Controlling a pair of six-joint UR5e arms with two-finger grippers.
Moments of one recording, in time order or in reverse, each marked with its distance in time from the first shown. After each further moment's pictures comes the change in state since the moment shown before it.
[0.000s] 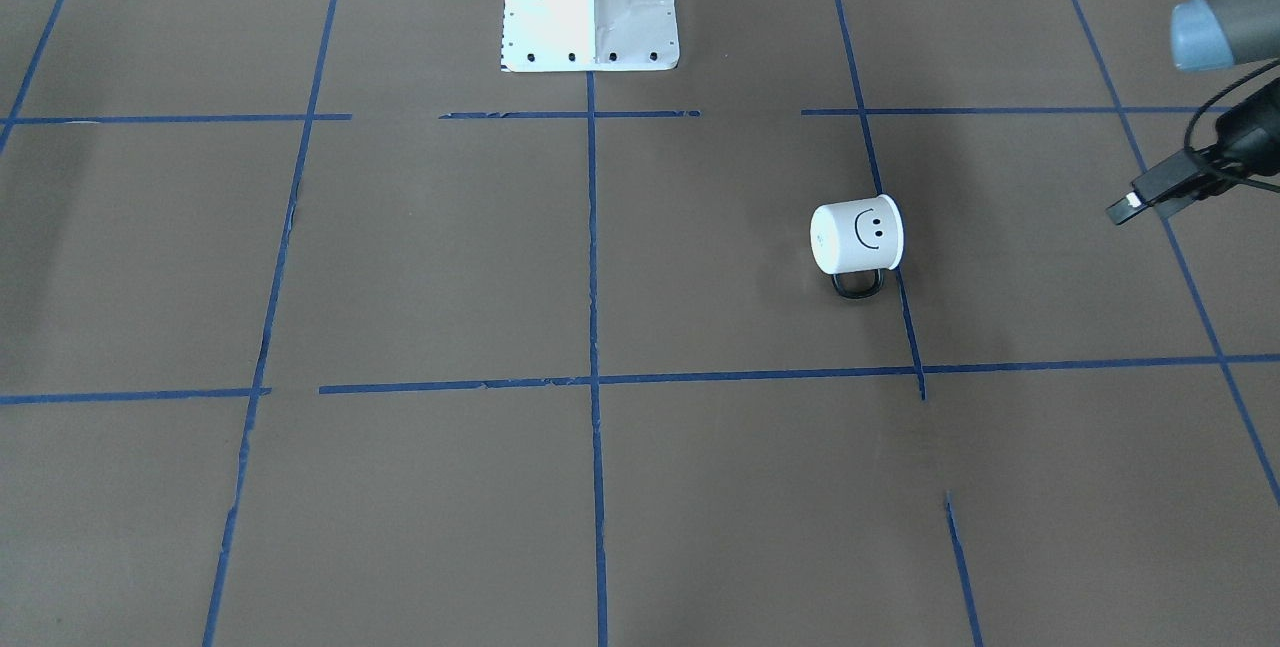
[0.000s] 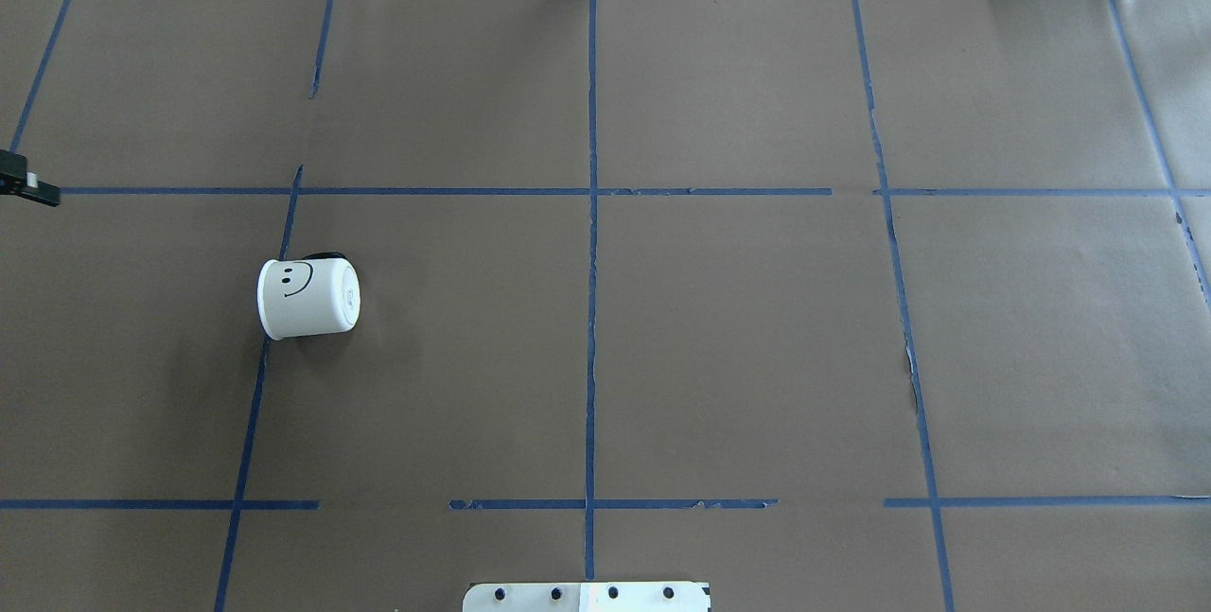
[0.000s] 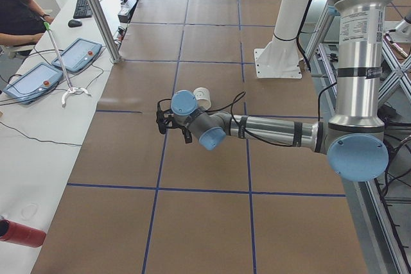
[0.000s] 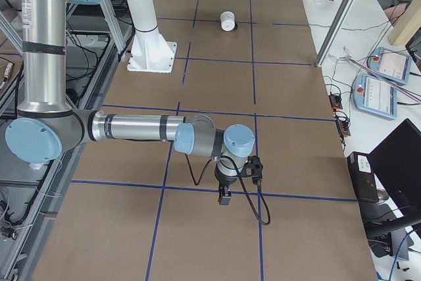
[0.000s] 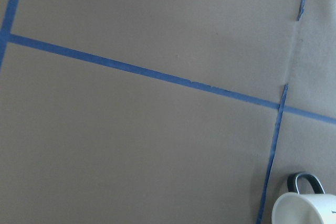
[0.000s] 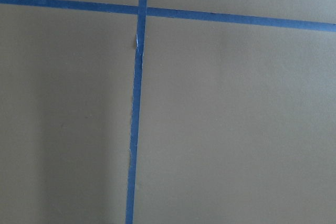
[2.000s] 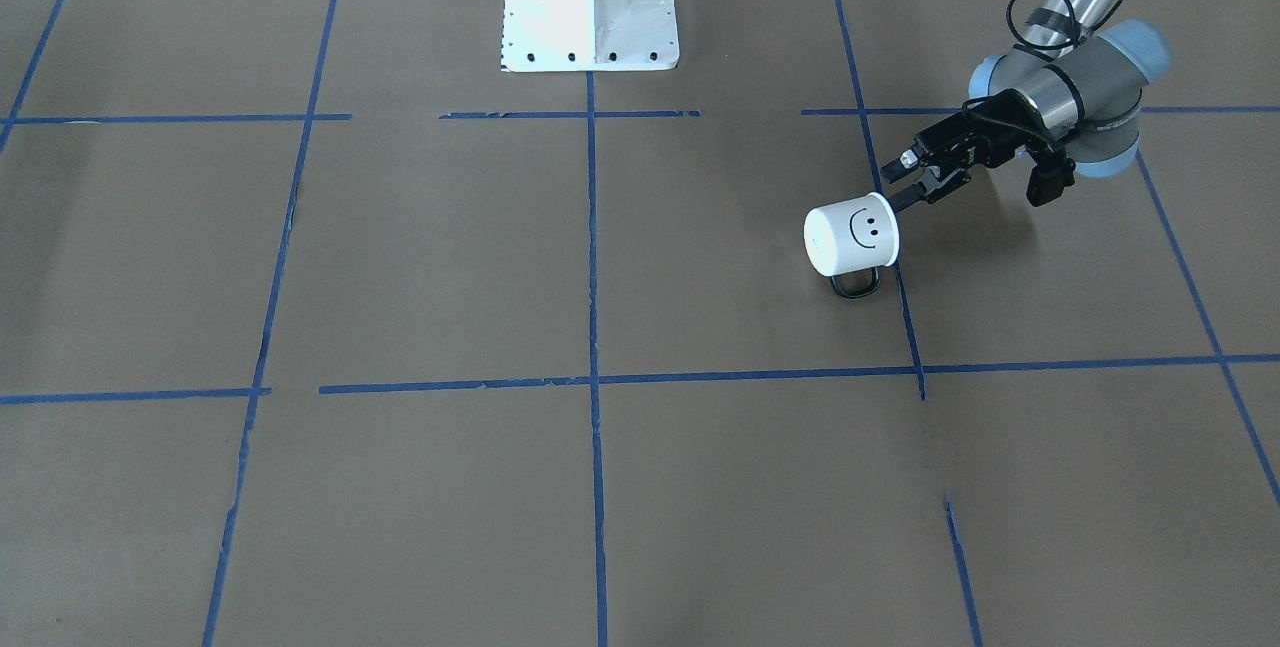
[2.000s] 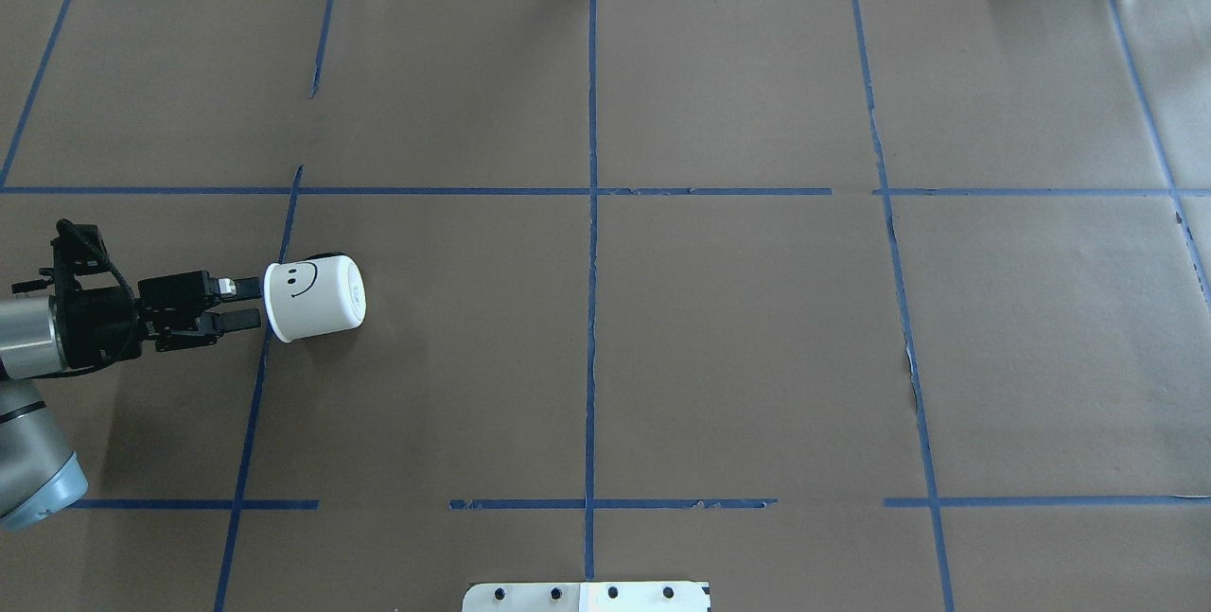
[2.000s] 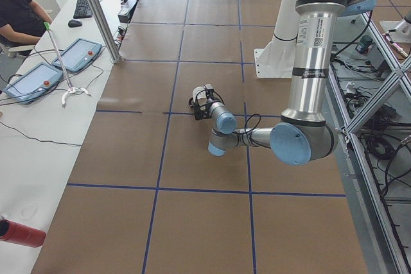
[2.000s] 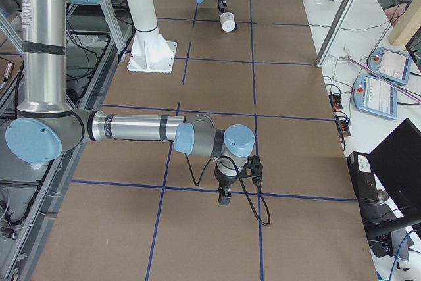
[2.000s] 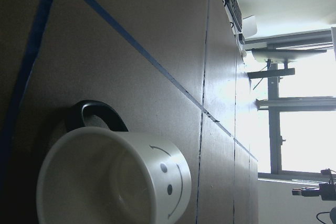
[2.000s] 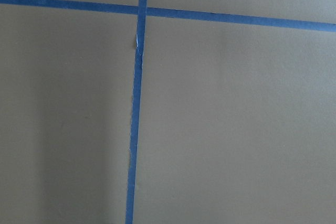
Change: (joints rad) left arm 0.521 -0.120 0.375 -1.245 0.581 -0.591; right arm 0.000 0.000 0.000 0.000 0.000 0.000
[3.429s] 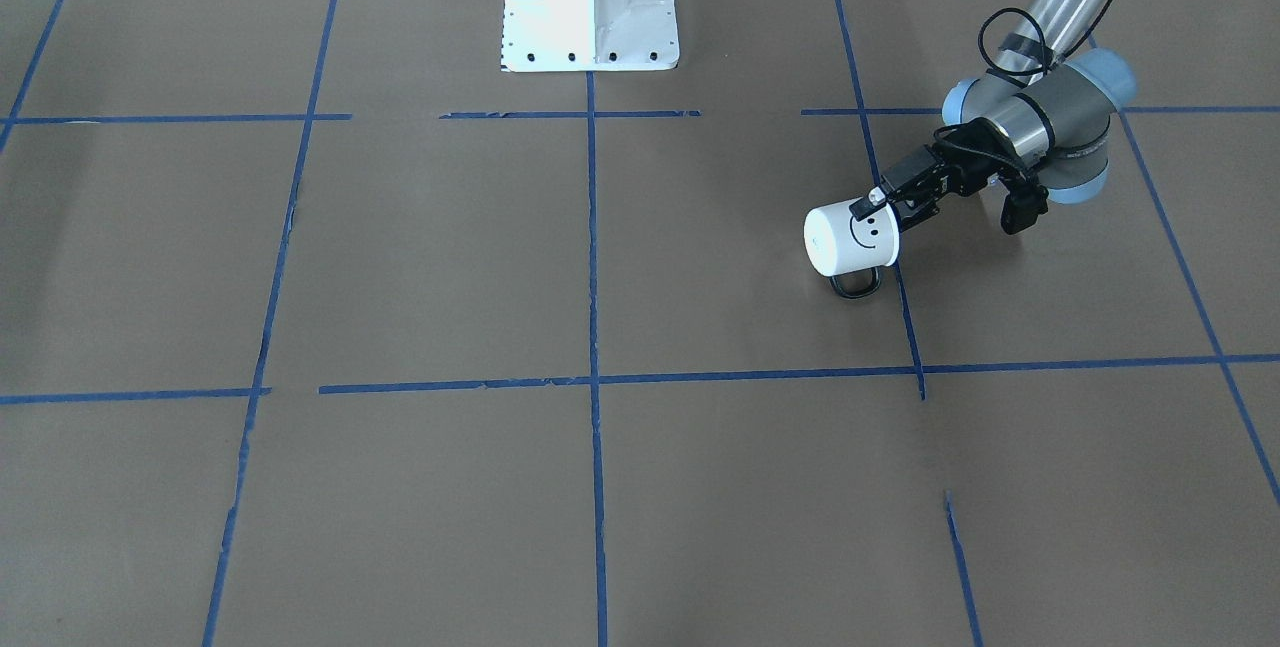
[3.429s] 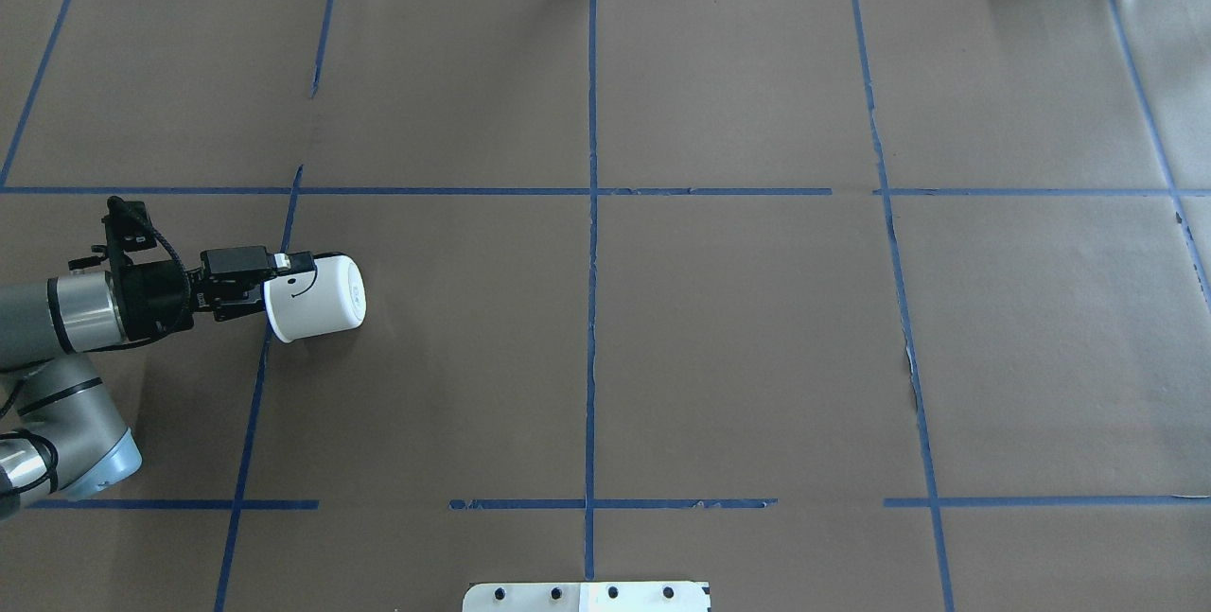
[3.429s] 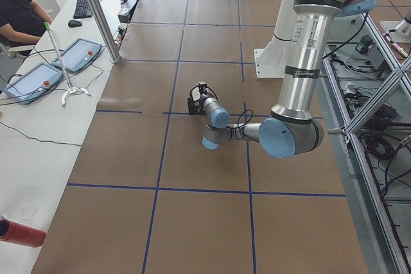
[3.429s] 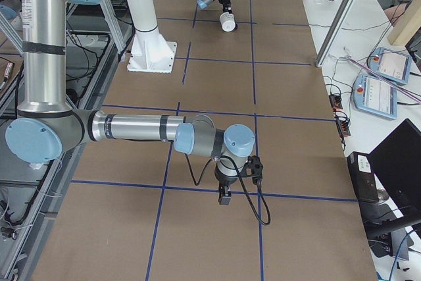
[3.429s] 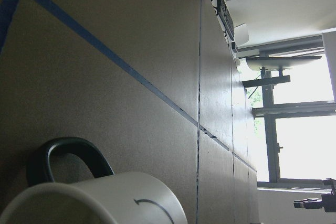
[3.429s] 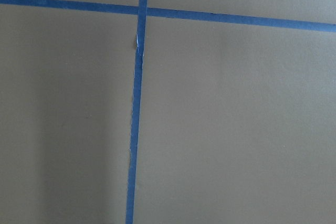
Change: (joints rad) left arm -0.001 -0.116 0.079 -0.001 0.050 -0.006; right arm 0.000 0.000 0.001 0.000 0.000 0.000
